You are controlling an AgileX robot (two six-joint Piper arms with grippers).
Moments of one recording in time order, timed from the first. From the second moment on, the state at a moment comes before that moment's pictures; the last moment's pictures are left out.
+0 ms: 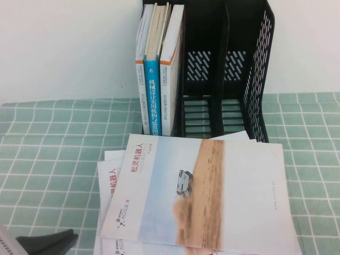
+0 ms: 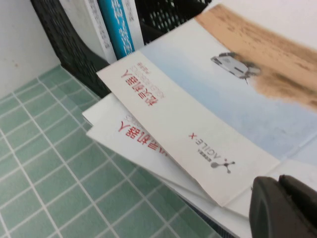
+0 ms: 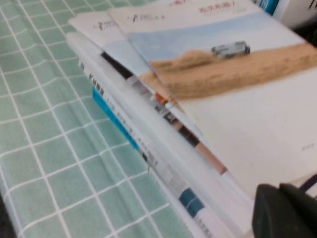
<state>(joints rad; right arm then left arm) 1.04 0.29 -0.27 -0.28 0.54 0.17 -0.51 0.47 -0.31 -0.33 0.38 0.51</state>
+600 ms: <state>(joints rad) 0.21 0.18 -0.14 -0.20 0.12 -0.04 -0.51 0.47 -0.31 -0.33 0.51 0.52</state>
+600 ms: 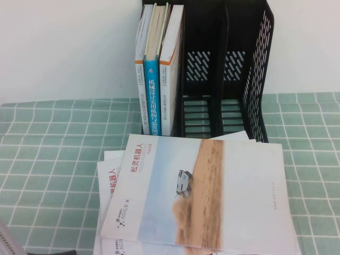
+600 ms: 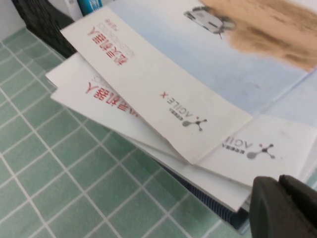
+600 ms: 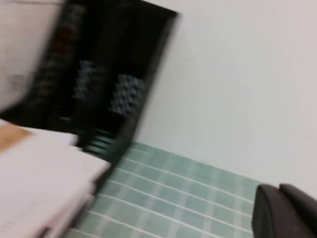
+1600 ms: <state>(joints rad) -0.14 -0.01 0.03 -0.13 0.42 -0.19 -0.51 0.47 -0.31 -0.34 0.60 0.52</state>
